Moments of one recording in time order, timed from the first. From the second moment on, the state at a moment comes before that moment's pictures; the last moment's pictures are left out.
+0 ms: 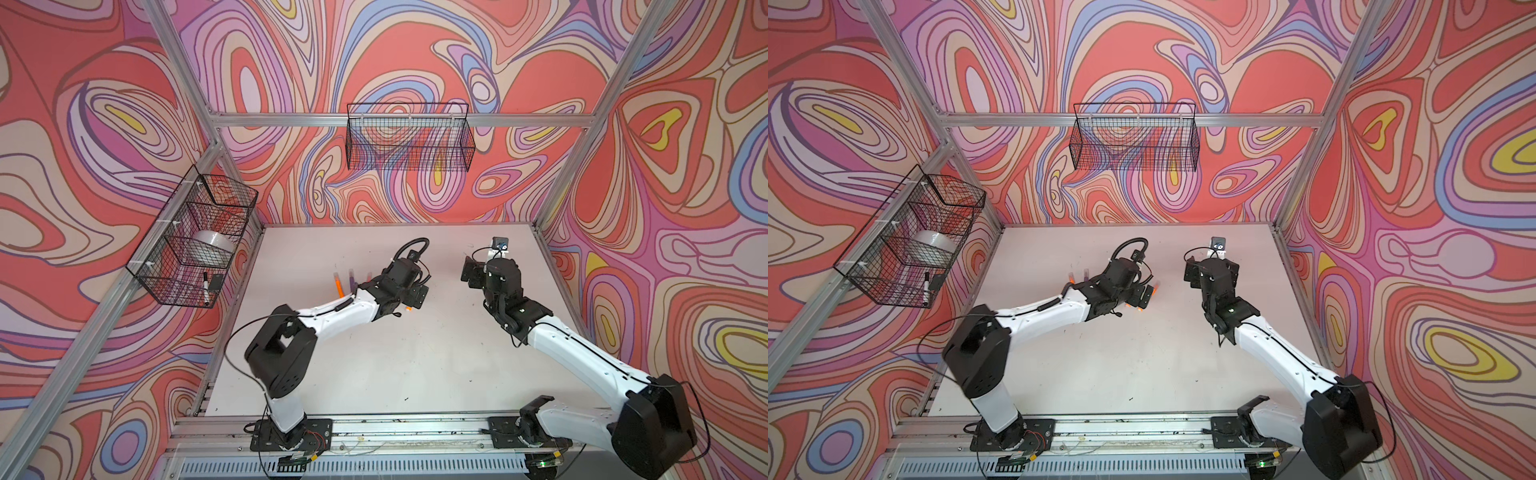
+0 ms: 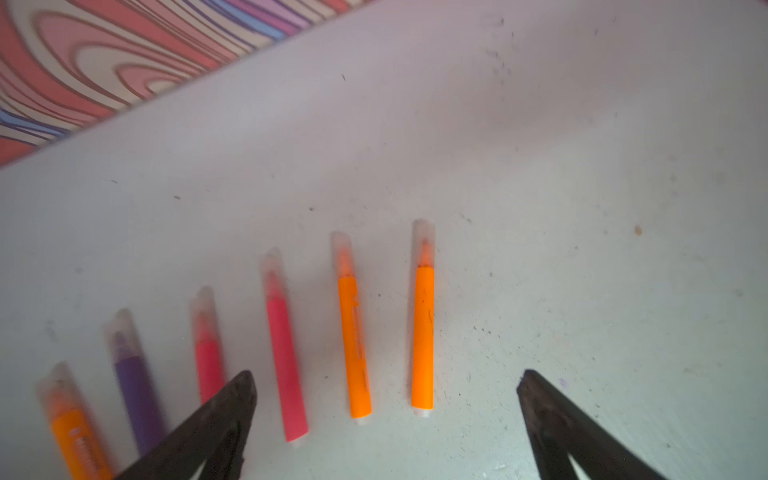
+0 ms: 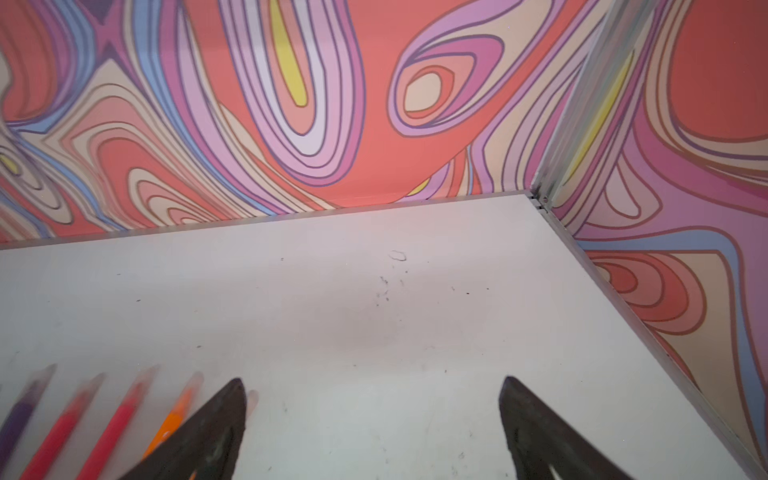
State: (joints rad) left arm -0.76 1.66 1.19 -0.18 -0.30 -0.17; right arm 0.37 1.24 0.81 0.06 0.47 0.22
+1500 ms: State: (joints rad) left arm -0.06 1.54 0.35 0.80 -0.26 -0.03; right arm 0.00 1.70 0.47 0.94 0.11 0.06
